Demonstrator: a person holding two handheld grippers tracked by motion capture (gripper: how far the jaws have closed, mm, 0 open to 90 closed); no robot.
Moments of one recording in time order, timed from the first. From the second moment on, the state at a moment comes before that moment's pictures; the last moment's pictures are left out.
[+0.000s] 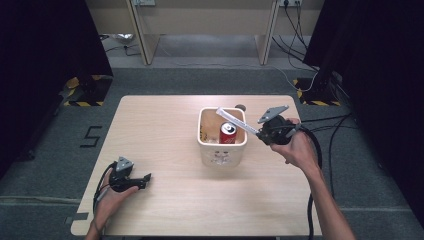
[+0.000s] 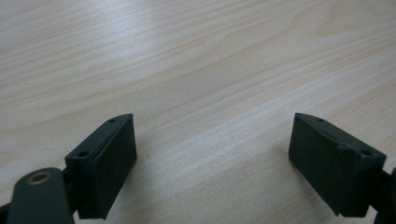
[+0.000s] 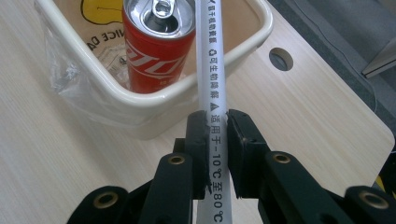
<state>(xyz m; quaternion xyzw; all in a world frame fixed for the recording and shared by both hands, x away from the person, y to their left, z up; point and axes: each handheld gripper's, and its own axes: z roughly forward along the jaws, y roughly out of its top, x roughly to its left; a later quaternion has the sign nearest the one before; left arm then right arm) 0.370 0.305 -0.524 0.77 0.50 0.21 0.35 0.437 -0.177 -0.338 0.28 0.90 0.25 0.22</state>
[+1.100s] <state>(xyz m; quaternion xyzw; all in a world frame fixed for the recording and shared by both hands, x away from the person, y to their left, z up) 0.370 0.305 -0.524 0.77 0.50 0.21 0.35 0.440 -0.147 -0.324 0.25 0.92 0.21 0.22</state>
